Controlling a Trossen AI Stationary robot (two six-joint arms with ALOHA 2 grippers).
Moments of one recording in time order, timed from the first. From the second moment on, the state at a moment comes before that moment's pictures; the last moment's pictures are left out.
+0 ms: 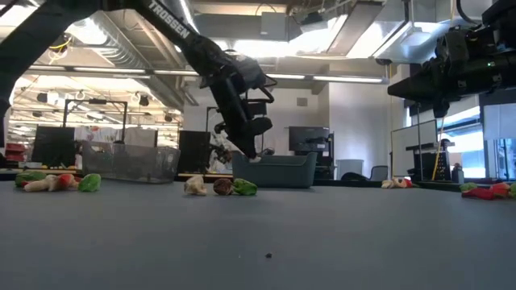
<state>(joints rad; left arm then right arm) 0.57 2.04 1.51 -0.42 -0.19 0.02 -0.14 0.23 0.09 0.10 0.28 0.26</state>
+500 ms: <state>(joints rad) 0.57 2.04 1.51 -0.41 -0.19 -0.02 -0.14 0.23 0.09 0.08 0.28 0.26</state>
